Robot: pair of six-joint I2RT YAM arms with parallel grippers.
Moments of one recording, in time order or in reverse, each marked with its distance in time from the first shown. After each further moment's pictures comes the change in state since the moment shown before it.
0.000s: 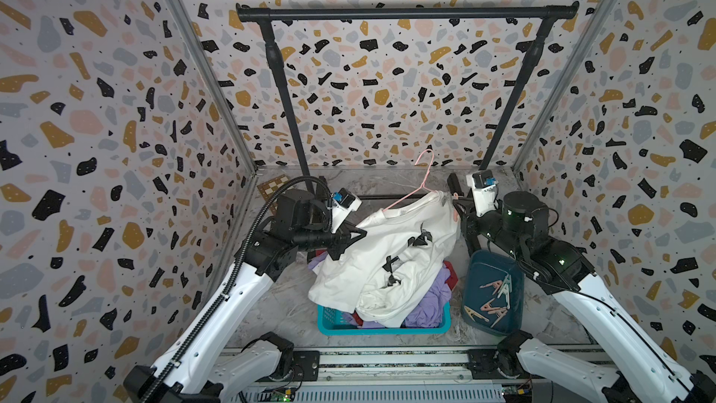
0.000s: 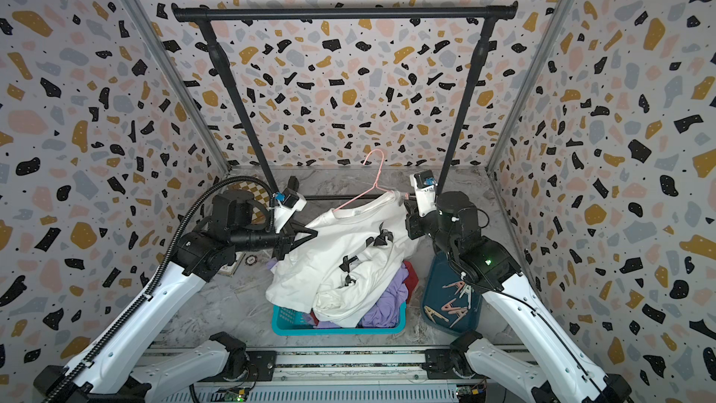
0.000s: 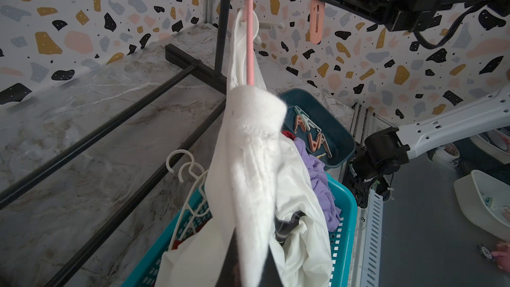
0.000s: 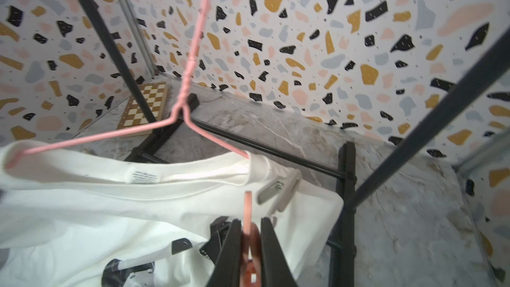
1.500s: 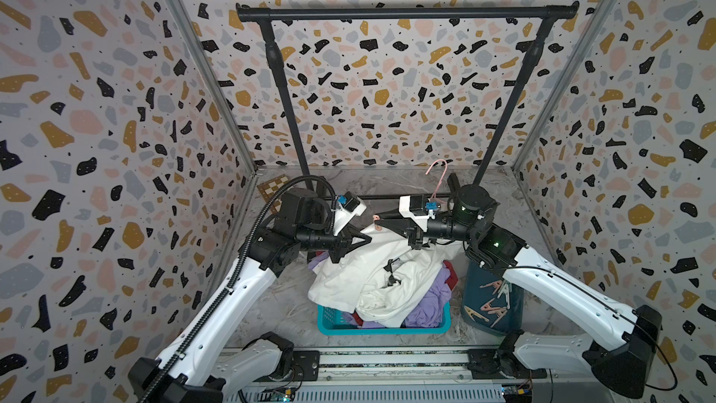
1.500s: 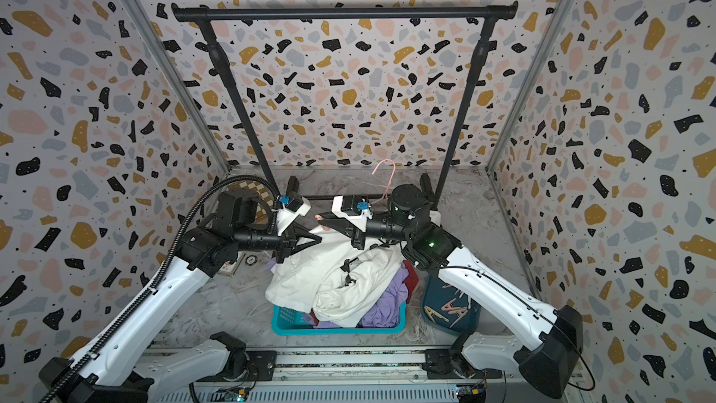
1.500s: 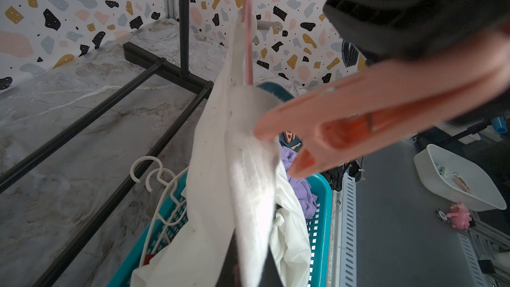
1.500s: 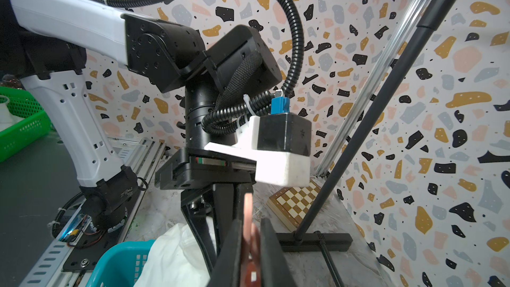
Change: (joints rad) left arm 0.003 0.033 0.014 -0.038 0.142 0.074; right arm 0.180 0.282 -0.016 0.573 -0.774 -0.324
